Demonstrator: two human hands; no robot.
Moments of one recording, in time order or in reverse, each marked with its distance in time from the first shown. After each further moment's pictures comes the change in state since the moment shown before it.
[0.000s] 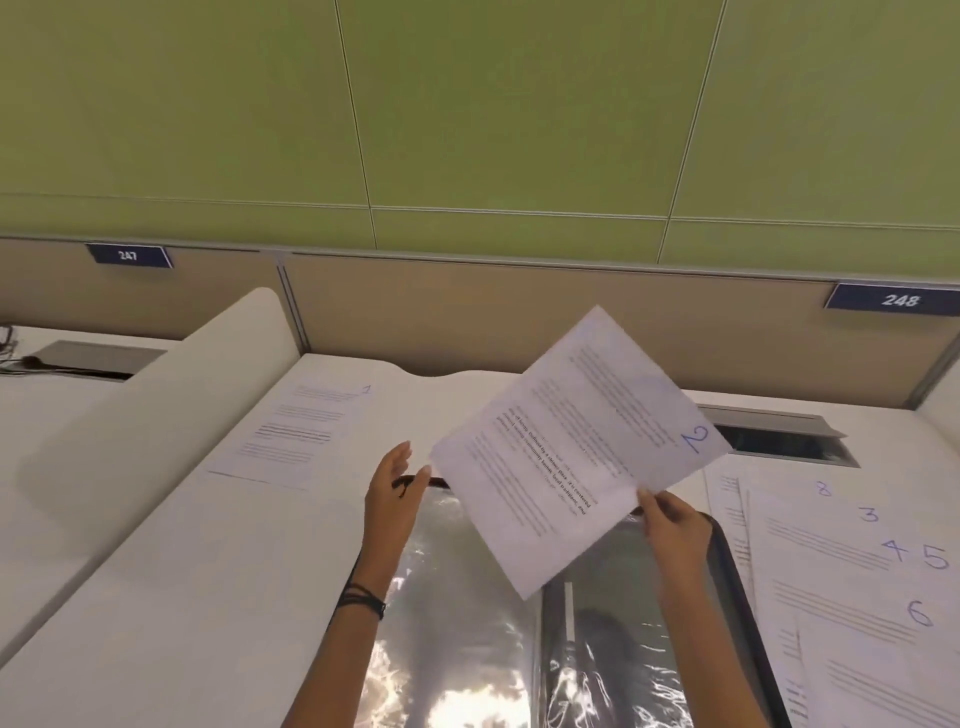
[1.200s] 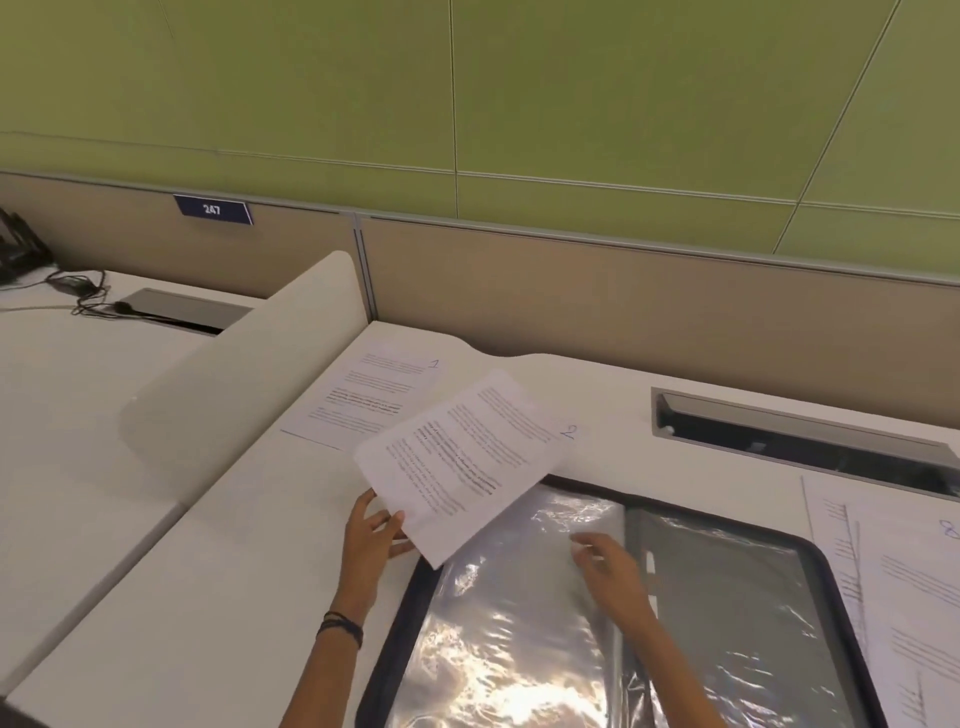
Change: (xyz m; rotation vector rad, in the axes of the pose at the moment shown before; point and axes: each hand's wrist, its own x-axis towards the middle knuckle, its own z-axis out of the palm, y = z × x) left_hand 0.011 -0.099 -0.114 -0.253 0.081 -0.271; right_hand -0.048 0.099 0.097 -0.572 -0.621 -0.151
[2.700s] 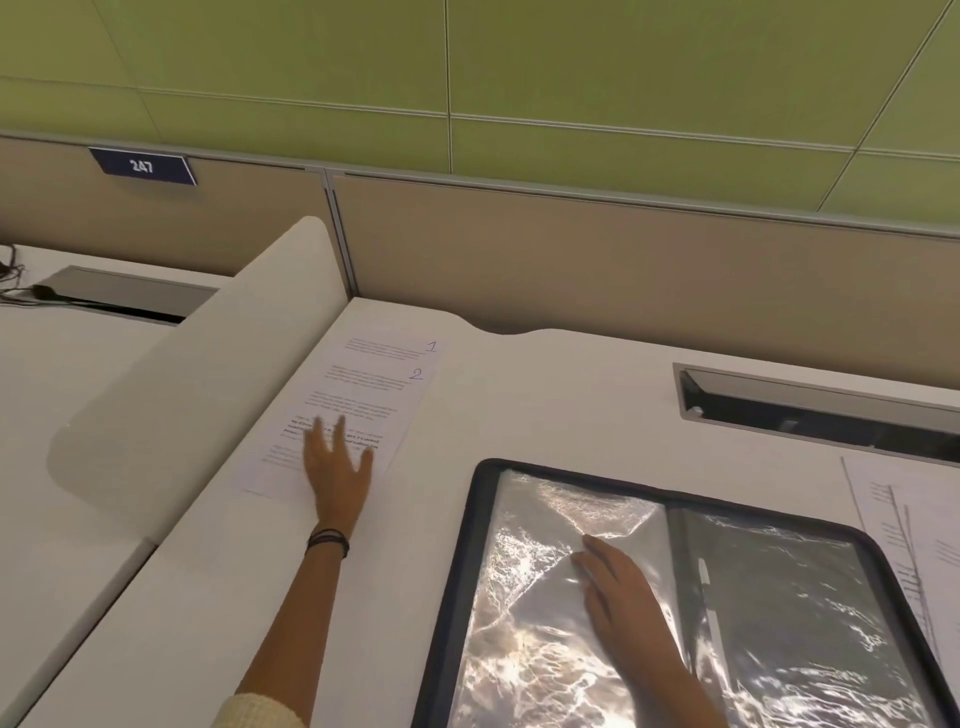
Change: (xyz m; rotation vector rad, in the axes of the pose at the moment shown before) left_hand 0.182 -0.017 -0.046 0.945 0.222 0.411; right_hand 0.001 0.023 0.061 -0.585 0.131 -0.341
